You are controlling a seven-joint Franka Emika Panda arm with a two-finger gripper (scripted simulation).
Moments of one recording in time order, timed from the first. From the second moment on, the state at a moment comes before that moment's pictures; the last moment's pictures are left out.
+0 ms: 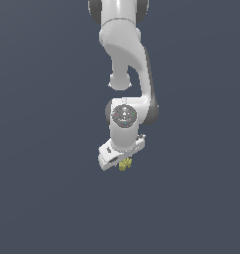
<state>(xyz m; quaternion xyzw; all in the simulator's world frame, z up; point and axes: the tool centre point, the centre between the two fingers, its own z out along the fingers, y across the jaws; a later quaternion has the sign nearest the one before) 0.061 0.012 0.070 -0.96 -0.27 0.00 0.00</state>
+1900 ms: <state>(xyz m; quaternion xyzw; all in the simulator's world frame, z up) 0.079 -0.164 0.401 -0.96 -0.27 0.00 0.00</state>
